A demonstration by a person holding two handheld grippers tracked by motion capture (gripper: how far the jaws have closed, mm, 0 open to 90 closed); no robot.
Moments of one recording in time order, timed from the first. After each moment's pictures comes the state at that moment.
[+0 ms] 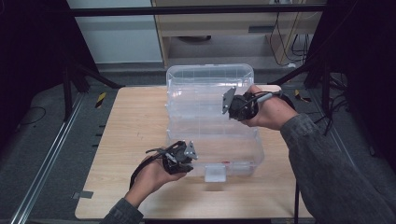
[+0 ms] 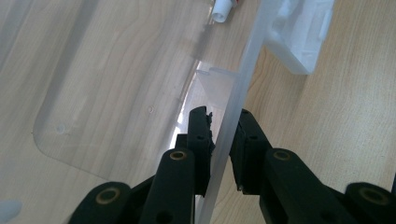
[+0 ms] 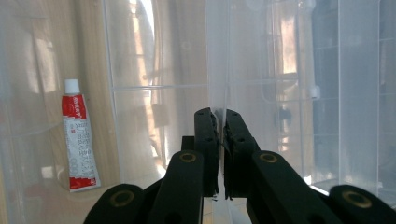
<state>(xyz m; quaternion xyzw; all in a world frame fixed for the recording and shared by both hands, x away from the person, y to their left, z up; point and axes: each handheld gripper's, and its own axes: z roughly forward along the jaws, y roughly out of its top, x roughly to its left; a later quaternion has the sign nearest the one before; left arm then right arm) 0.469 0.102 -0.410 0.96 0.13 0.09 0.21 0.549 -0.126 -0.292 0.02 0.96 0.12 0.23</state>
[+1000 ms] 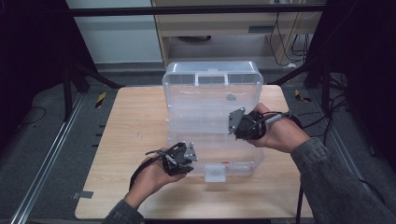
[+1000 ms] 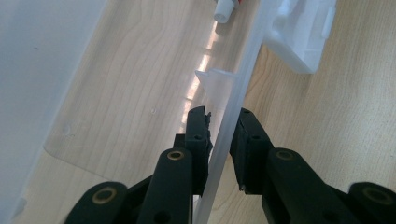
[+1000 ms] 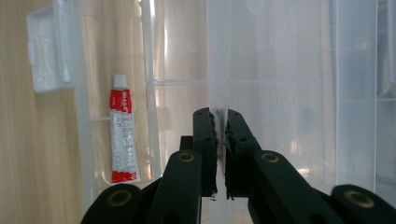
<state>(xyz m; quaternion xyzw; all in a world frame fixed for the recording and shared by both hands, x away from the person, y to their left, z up) 0.462 0.102 -0.413 0.96 0.14 0.10 0.22 0.499 -0.138 -0.309 0.01 0.96 0.14 0.23</state>
